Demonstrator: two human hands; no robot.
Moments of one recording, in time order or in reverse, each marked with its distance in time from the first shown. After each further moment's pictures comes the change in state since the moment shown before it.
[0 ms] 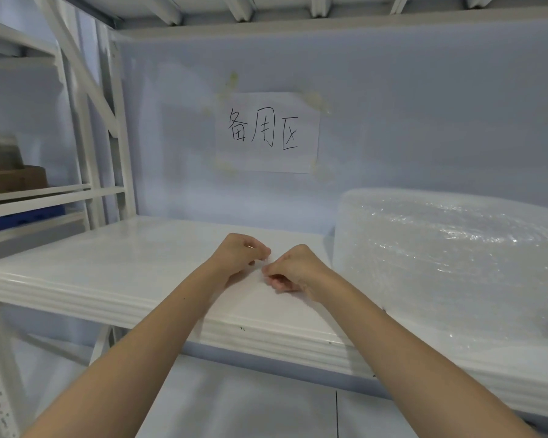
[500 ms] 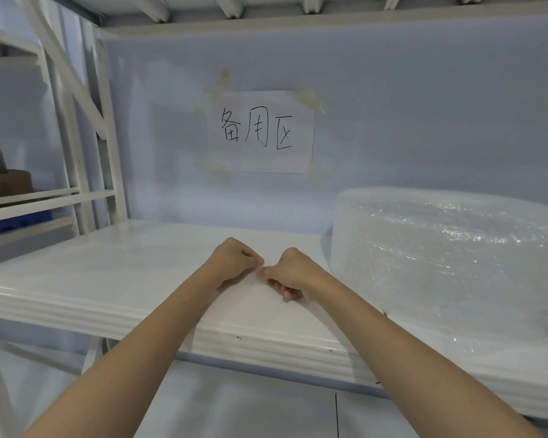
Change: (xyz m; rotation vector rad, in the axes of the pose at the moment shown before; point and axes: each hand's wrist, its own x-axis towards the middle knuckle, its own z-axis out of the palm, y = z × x) left_hand 0.021 -0.010 -0.003 0.286 -0.029 0.072; right_hand 0.014 0.000 0.001 -0.310 0.008 -0.004
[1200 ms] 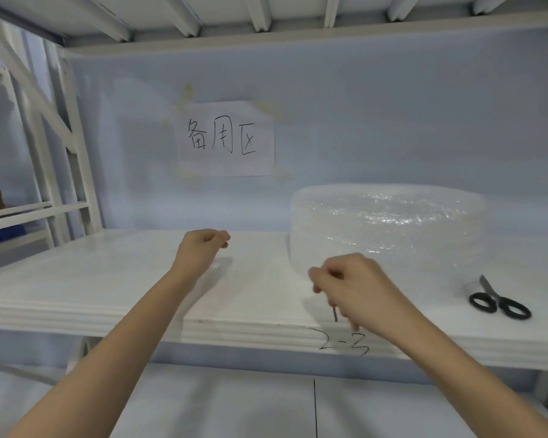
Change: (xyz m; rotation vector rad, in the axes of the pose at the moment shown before) left_hand -0.056 0.047 0.006 -0.201 0.257 0.060; right_hand -0.180 0.047 -0.091 -0.104 0.322 -0.255
